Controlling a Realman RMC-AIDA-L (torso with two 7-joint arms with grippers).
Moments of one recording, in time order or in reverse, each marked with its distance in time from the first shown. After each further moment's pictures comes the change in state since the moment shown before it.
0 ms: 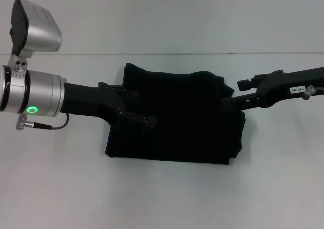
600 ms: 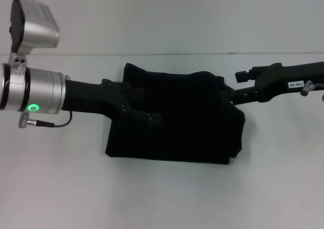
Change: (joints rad) left arm 0.000 -0.002 -0.010 0.002 -0.040 0.031 0.006; right arm -0.003 0.006 0.011 0.001 0.037 0.018 -0.066
